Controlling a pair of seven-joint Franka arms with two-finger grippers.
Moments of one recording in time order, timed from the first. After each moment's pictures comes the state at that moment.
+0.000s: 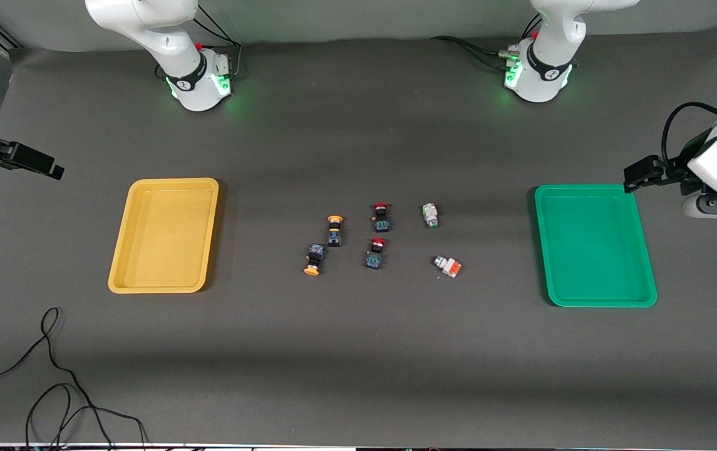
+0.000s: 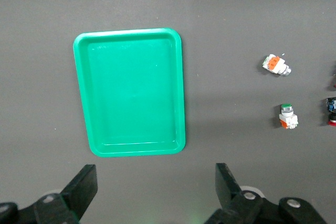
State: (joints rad) left arm 0.01 0.05 -0.06 -1.63 0.00 1.58 0.01; right arm 0.08 0.02 -0.12 -1.49 0.04 1.40 0.22
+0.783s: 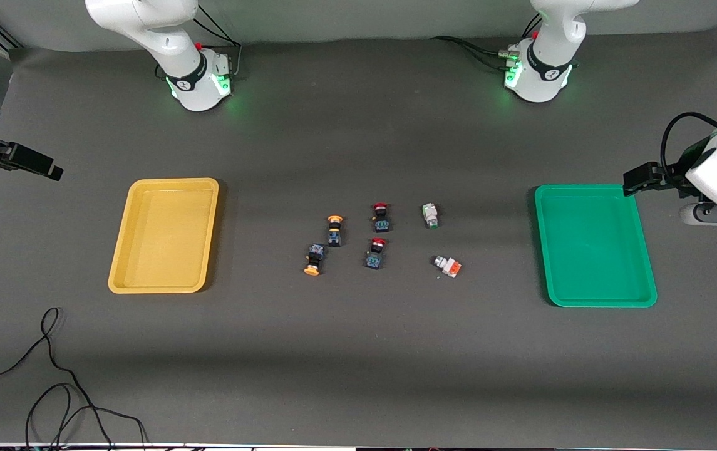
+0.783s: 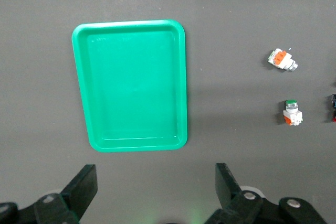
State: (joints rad) left arm 0.02 0.06 -0.06 -1.63 0.00 1.56 0.01; right arm 0.08 0.02 -0.12 -1.49 0.04 1.40 0.22
